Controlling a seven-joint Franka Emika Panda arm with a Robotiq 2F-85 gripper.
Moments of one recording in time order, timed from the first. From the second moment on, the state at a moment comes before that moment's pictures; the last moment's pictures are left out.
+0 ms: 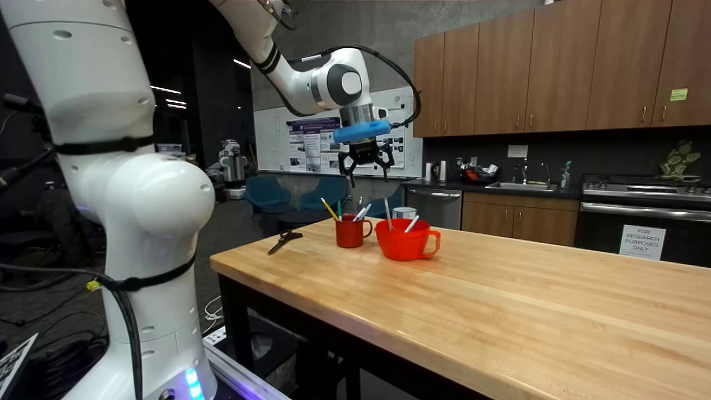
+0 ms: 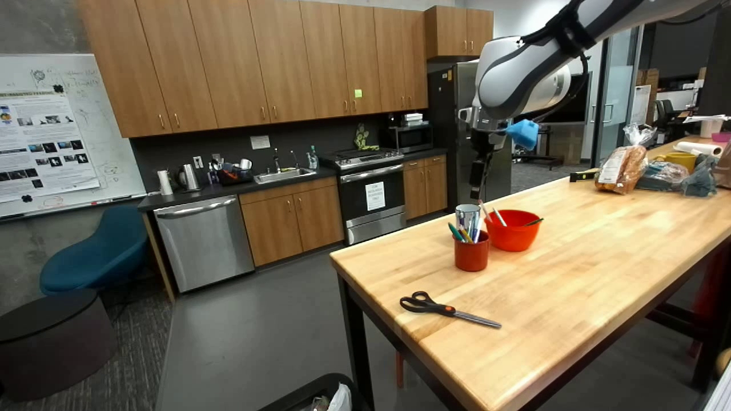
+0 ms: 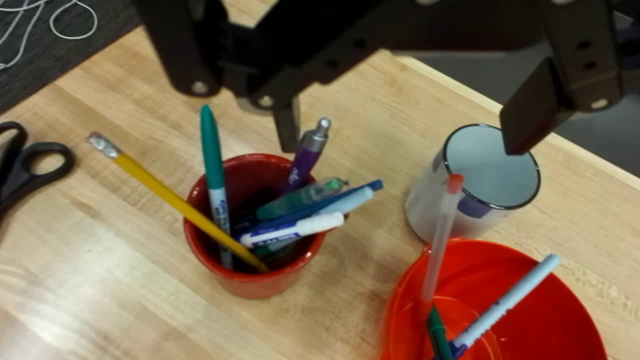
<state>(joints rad) 0.01 -0.20 -0.10 -2.30 -0.09 2.35 -0.52</state>
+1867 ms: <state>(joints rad) 0.06 -0.07 -0.07 -2.25 0.03 2.35 -0.67</state>
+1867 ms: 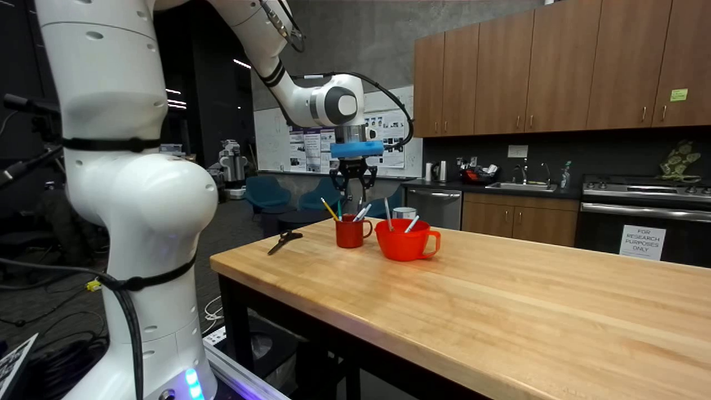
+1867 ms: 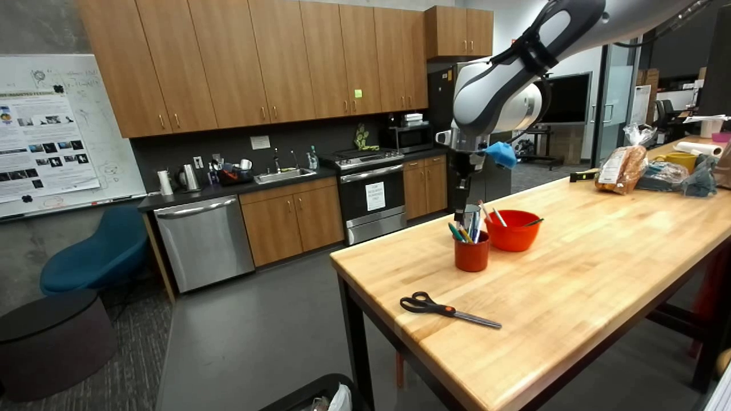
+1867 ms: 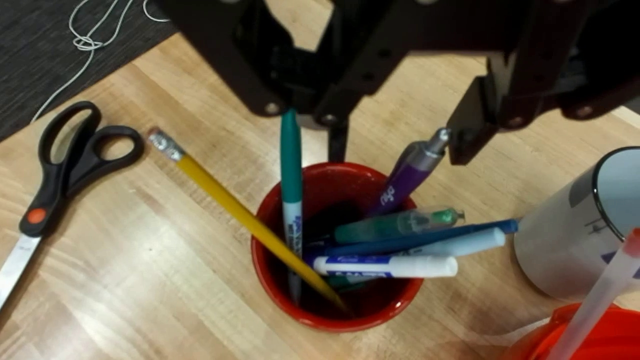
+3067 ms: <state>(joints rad) 0.03 -0.18 -0.07 -2.22 0.03 2.25 -0.67</state>
